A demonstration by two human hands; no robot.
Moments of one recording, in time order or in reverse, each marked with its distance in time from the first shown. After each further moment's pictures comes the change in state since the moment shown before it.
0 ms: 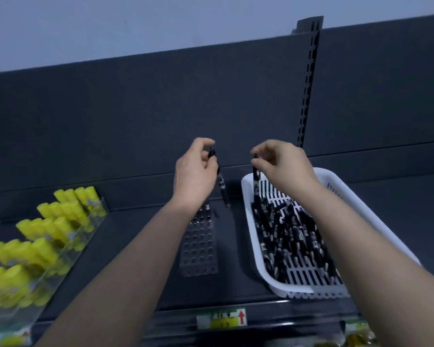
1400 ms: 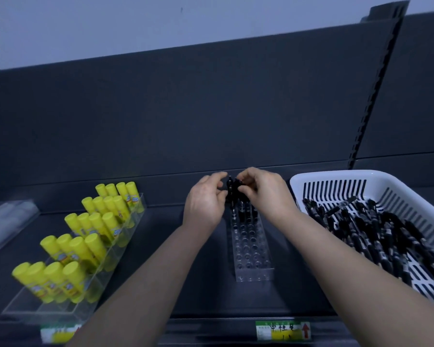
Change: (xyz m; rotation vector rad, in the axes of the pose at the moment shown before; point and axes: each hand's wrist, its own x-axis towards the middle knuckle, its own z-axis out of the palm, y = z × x) left_hand -0.009 -0.113 -0.053 0.243 -0.099 0.085; right_hand 0.002 -0.049 0.148 -0.032 -0.082 -0.122
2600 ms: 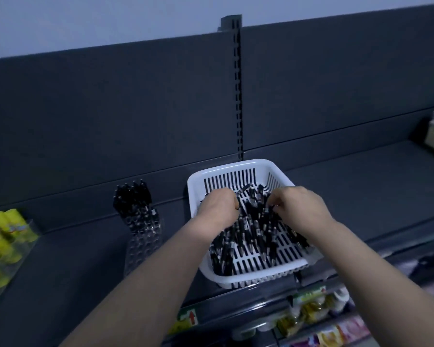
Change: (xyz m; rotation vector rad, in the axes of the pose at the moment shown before) left_hand -0.011 0.192 0.156 0.277 -0.606 0.078; right_hand -0.118 0.168 -0.187 -0.567 -0.125 0.332
